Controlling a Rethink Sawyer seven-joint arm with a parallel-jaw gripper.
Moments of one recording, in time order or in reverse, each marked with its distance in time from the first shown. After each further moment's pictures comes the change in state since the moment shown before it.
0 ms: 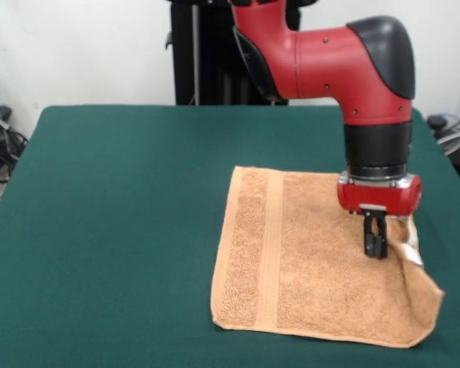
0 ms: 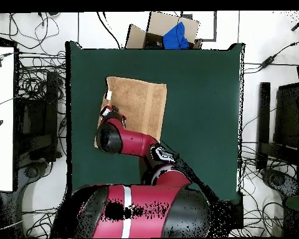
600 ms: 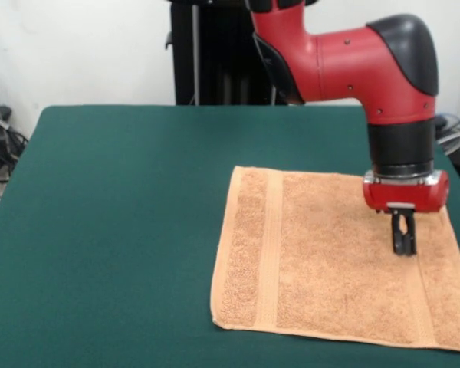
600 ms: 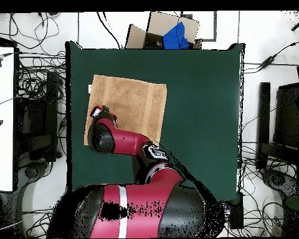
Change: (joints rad) arm 0.013 0.000 0.041 0.000 0.000 0.000 0.000
